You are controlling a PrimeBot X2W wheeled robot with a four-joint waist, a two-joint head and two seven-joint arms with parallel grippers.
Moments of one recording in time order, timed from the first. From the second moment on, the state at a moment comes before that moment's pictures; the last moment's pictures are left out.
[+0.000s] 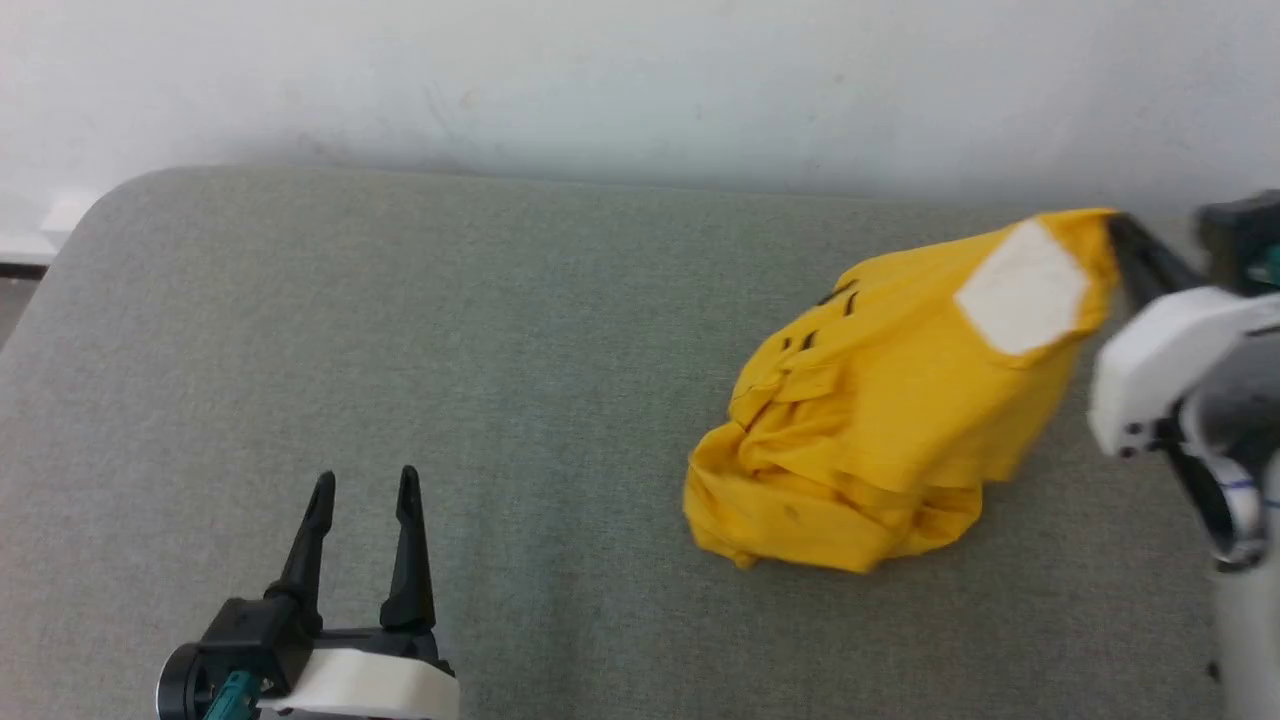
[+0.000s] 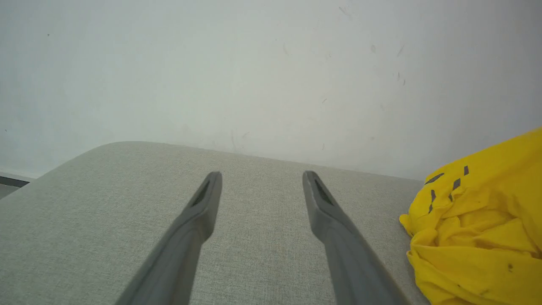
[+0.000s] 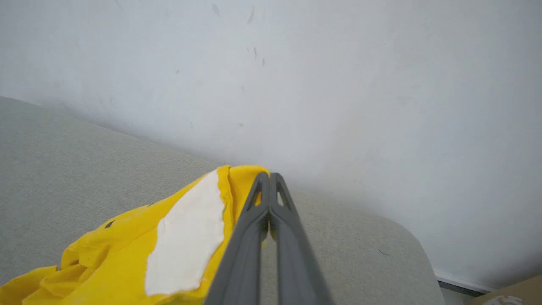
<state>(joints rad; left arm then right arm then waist) 0.08 0.06 -0.02 -0.03 -0.18 0.00 -0.26 -0.39 -0.19 -0.01 -0.01 0.05 0.13 0.45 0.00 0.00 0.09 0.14</state>
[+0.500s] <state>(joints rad) 0.09 0.05 -0.02 -0.03 -0.18 -0.01 -0.26 0.20 -0.05 -0.51 -0.12 -0.02 0.13 0.46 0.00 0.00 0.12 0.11</state>
